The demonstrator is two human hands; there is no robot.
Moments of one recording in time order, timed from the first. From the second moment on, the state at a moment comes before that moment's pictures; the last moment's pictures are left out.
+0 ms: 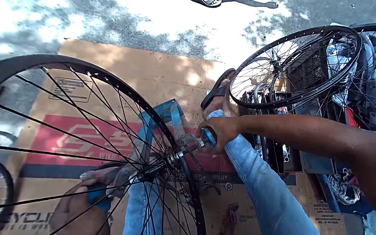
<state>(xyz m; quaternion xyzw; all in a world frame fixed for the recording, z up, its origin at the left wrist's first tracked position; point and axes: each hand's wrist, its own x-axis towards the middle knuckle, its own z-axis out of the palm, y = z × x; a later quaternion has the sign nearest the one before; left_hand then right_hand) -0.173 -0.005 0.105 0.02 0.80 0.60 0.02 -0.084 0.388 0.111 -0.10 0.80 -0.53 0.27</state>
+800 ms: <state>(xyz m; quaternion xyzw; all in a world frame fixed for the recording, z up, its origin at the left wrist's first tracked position) -0.176 -0.011 0.099 0.04 0.80 0.60 0.01 -0.074 0.384 0.114 0.14 0.55 -0.76 0.32</state>
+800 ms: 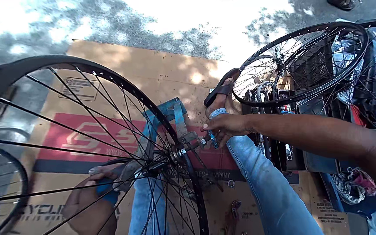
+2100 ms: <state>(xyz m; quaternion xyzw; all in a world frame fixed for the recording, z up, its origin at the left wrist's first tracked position) -0.173 -0.040 0.081 0.26 0.80 0.55 0.03 0.005 0.283 0.051 0.16 0.72 -0.66 0.12</state>
